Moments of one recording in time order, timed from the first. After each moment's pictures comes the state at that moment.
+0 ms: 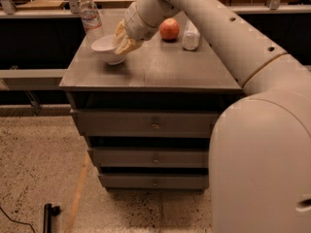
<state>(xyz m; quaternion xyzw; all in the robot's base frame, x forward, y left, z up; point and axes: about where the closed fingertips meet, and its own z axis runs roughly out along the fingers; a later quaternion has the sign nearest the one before) 0.723 0.103 0.908 -0.83 0.43 0.03 0.36</state>
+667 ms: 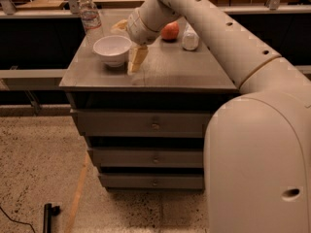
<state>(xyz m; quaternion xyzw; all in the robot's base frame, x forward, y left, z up) 0.733 0.097 0.887 -0.82 0.45 0.05 0.36</state>
